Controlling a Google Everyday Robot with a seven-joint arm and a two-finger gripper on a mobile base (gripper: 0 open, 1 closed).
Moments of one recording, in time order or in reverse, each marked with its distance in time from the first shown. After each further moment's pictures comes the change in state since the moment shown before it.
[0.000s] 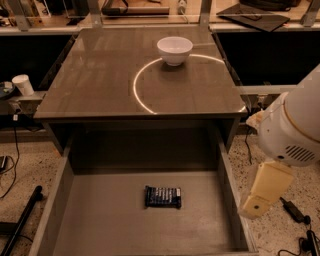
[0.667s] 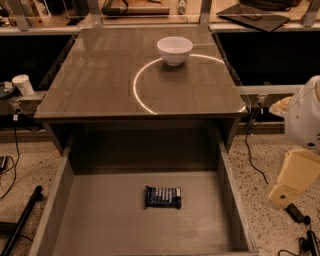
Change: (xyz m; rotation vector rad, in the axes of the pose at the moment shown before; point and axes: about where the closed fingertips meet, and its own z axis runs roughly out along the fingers) arm 0.025 -0.020 -0.030 0.058 0.042 0.016
